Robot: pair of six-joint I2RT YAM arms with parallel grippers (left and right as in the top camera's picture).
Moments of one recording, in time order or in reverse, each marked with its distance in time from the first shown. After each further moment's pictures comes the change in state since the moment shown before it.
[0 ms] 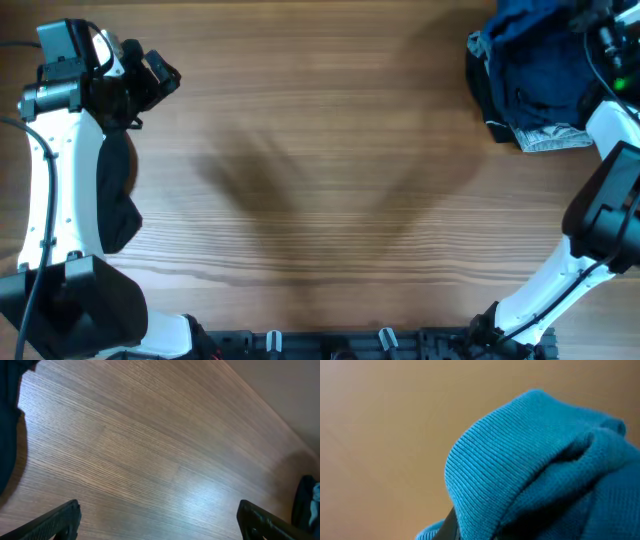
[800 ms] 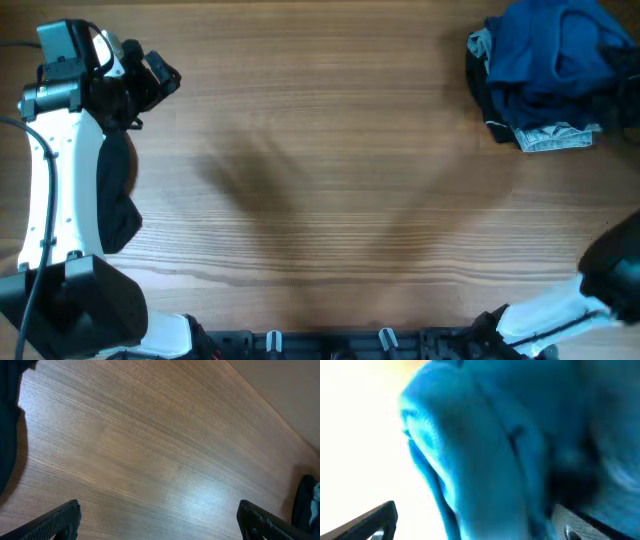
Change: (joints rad) left arm 0.000 0.001 0.000 -0.005 0.000 0.000; right arm -0.222 -0.221 0.026 -1.194 0.009 0.083
